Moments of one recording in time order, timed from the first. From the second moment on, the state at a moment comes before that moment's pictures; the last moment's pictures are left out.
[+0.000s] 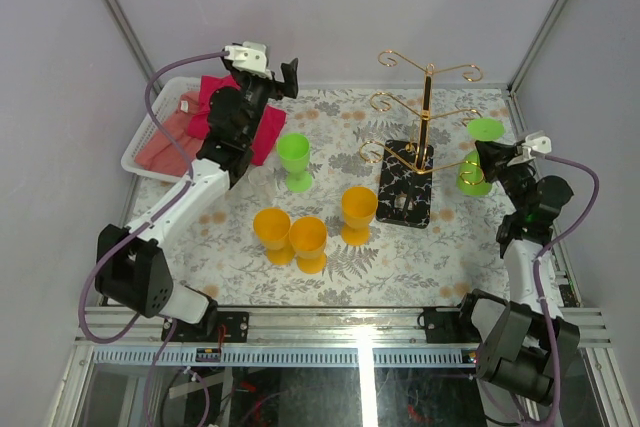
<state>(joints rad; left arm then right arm) -0.40 1.45 1.20 0.55 -0.14 0.08 -0.40 0.96 0.46 0.70 -0.75 0.07</state>
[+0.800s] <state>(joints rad) -0.40 1.49 1.24 0.55 -0.14 0.09 -0.28 1.15 0.47 0.90 -0.73 0.11</state>
